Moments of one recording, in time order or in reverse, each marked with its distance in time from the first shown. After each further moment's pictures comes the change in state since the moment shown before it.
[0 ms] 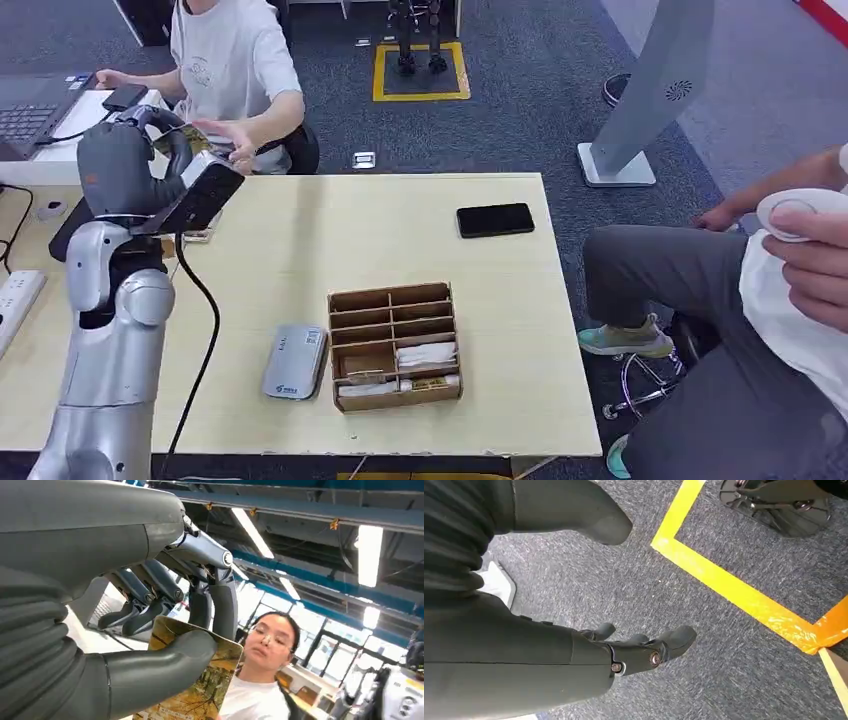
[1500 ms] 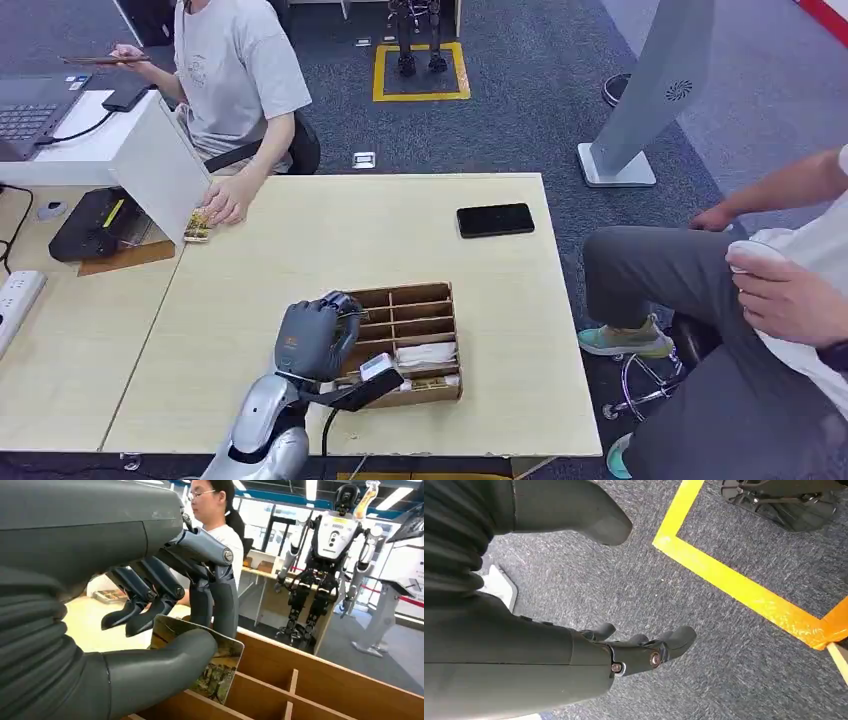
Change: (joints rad) left arm 0.409 -0.169 -0.331 0.198 -0.109 0.196 -0.100; right arm 0.019 0.000 -0.030 0.000 0.000 -0.034 -0.021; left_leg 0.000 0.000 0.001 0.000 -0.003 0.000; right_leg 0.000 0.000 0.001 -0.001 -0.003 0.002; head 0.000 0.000
